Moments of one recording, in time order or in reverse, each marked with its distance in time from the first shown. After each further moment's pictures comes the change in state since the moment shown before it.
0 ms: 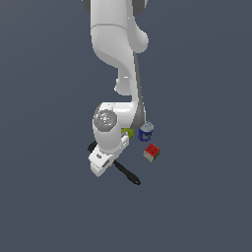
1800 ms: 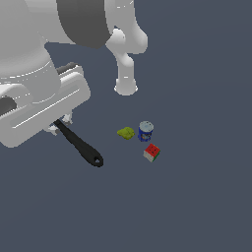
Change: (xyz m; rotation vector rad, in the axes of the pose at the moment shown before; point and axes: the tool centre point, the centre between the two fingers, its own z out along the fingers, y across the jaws) arm -0.059 0.096 -0.303 0.000 0.002 0.001
